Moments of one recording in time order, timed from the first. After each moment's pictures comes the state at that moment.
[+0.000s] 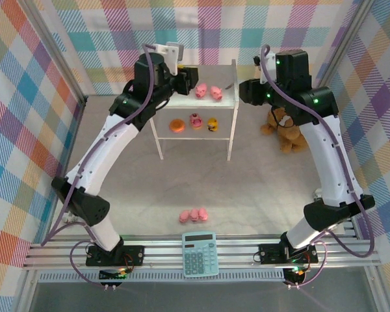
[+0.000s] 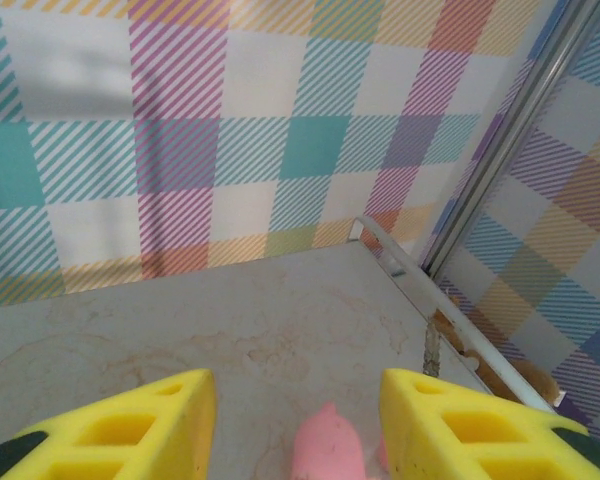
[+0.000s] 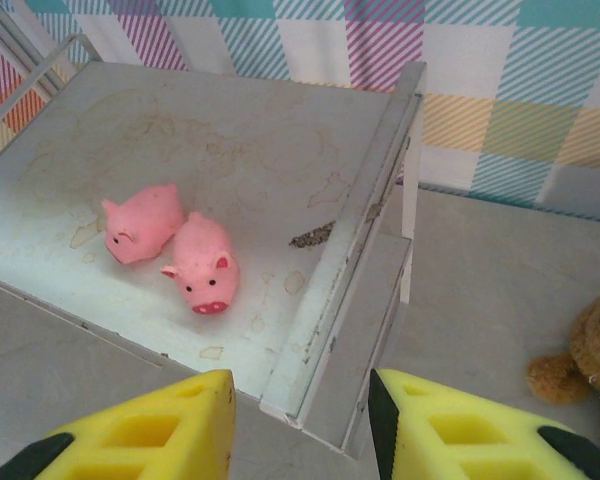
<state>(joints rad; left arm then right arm) -0.54 1.73 2.02 -0.50 -0.02 -0.21 0.37 1.57 2.11 -1.07 -0.12 0.12</state>
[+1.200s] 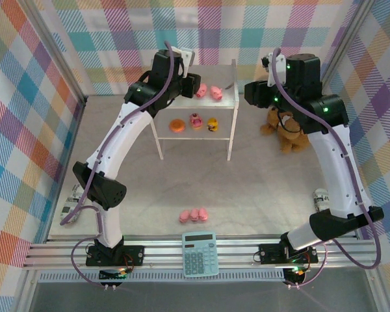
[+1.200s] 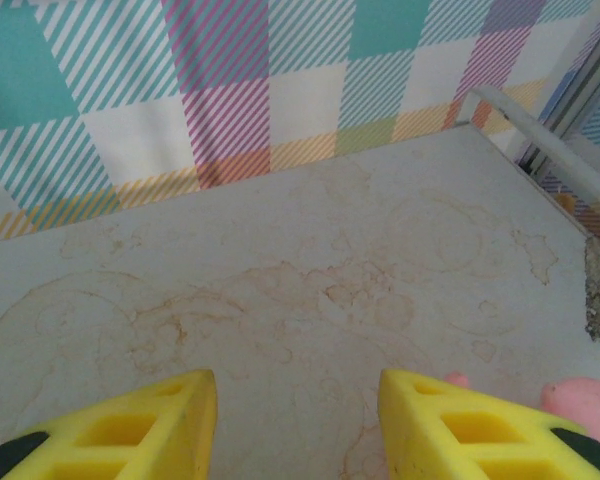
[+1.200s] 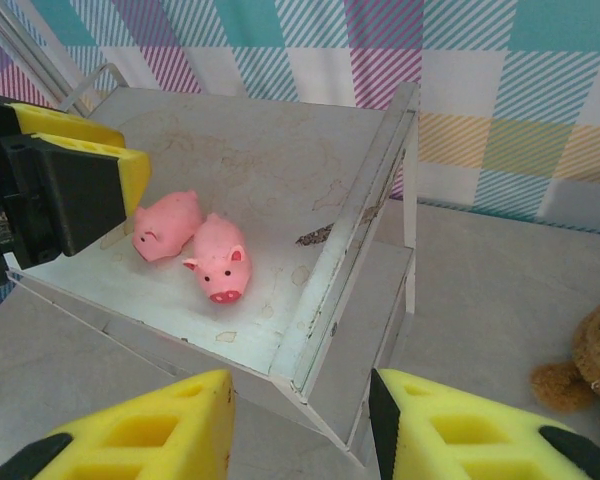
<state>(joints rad) -0.54 1.93 2.28 -0.79 -0.12 -0.11 0.35 1.48 2.03 -1.02 -0.15 0.13</state>
